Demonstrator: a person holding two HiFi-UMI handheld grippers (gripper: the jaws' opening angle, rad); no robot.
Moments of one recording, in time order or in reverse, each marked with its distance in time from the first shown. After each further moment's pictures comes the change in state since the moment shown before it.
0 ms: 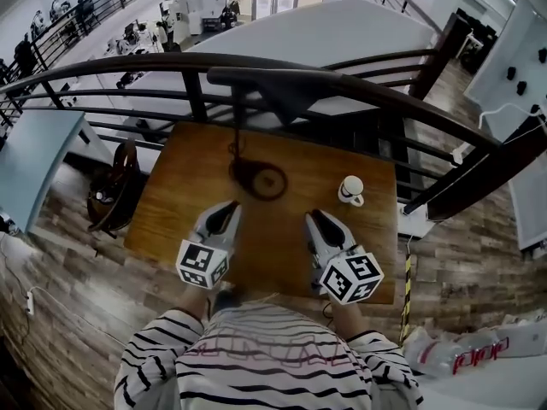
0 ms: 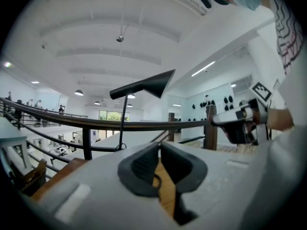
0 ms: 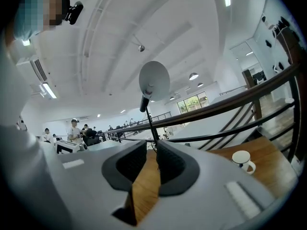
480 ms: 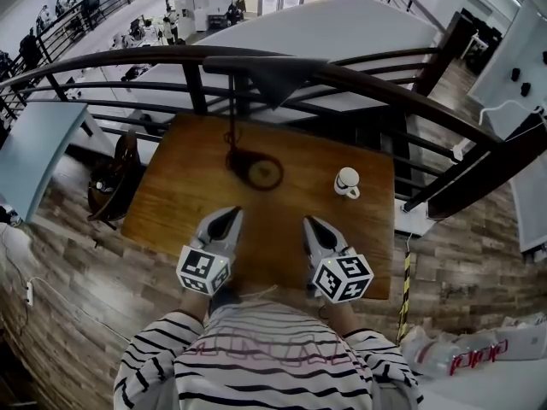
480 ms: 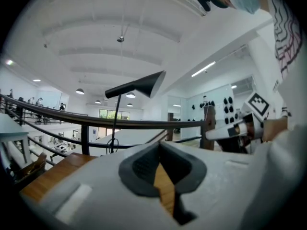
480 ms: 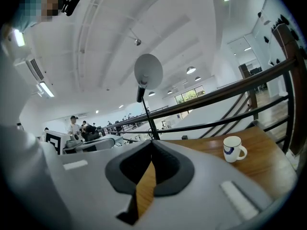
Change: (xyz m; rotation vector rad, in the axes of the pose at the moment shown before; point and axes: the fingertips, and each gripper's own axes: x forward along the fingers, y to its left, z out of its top) left arm -0.019 -0.053 -0.010 -0.020 0.000 0.008; right arm -0.031 -0.018 -0.047 0.024 0.079 -0.021
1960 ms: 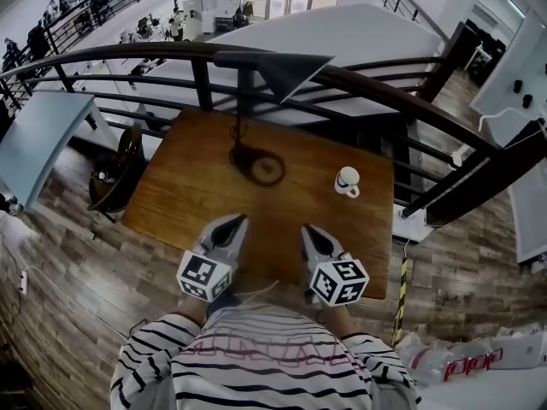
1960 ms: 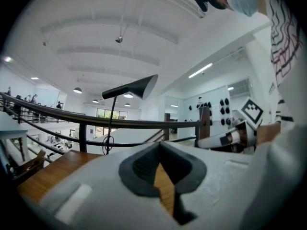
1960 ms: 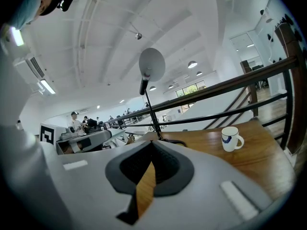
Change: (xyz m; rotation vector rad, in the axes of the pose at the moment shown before) left arm -0.033 -0.042 -0.006 -0.007 -0.006 -0.033; right arm -0.028 0.010 -0.036 -0.002 0.074 0.008
